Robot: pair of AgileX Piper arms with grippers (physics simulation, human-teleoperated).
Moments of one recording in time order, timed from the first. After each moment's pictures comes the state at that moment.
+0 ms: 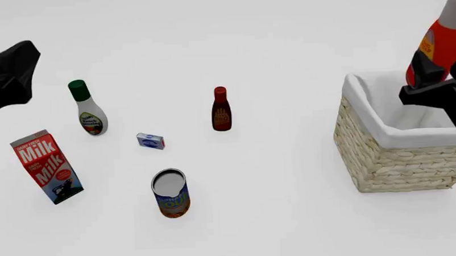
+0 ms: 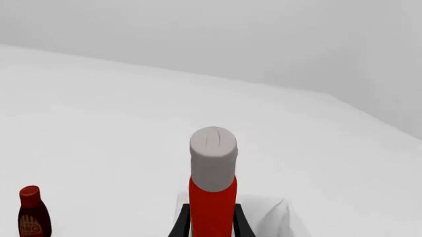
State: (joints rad) left arm -0.10 0.75 -0.81 0.04 -0.08; right arm -0.07 1.01 -0.64 -0.42 -0.18
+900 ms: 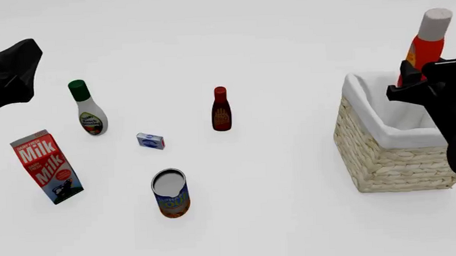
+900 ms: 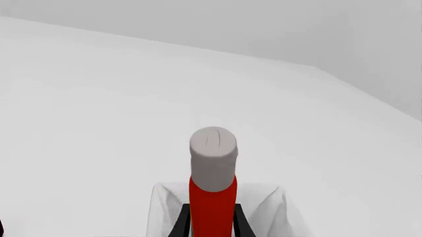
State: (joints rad) left arm -0.11 0.76 -0.82 0.04 -0.07; right arm -0.15 1.31 -0.73 -0.54 -0.19
